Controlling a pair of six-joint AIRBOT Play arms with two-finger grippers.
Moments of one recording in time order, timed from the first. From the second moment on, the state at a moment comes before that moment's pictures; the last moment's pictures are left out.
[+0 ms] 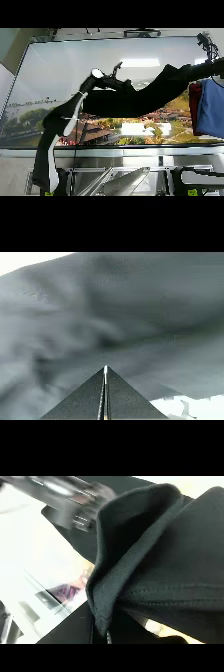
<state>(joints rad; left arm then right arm) -0.43 -2.18 2.06 0.41 -1.24 -1.30 -0.25 -1.48 1.59 -0.66 1.60 1.13</state>
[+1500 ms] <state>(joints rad) -0.03 -1.42 1.79 -0.13 -1.80 -1.05 0.26 -1.73 1.58 -0.92 1.08 1.35</state>
